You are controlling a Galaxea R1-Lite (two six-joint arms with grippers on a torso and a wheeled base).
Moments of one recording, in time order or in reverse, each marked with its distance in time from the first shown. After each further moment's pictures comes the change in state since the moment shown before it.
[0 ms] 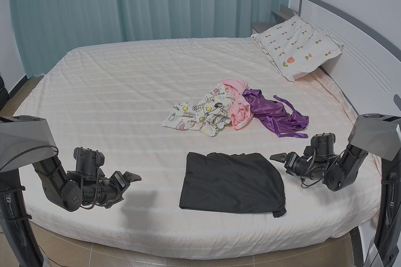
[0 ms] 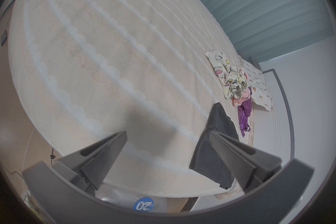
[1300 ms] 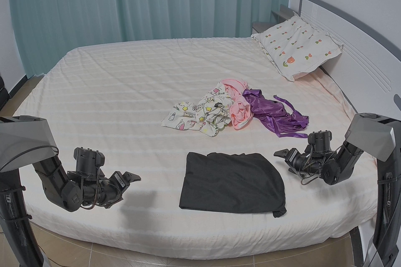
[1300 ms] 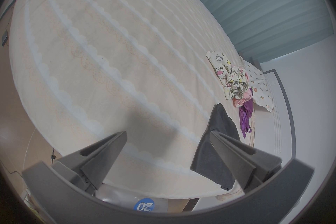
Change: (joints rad) left arm -0.001 0.001 0.000 0.000 0.014 0.000; right arm -0.026 0.068 -0.144 0.112 -0.084 0.088
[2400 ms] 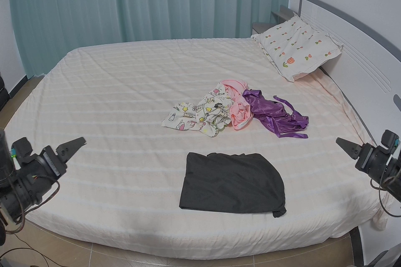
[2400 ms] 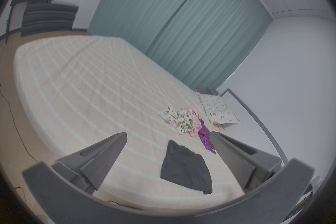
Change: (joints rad) left arm -0.059 -0.972 0.225 0.224 0.236 0.213; right arm 0.026 -1.129 0.710 0.031 -0.184 -0.353
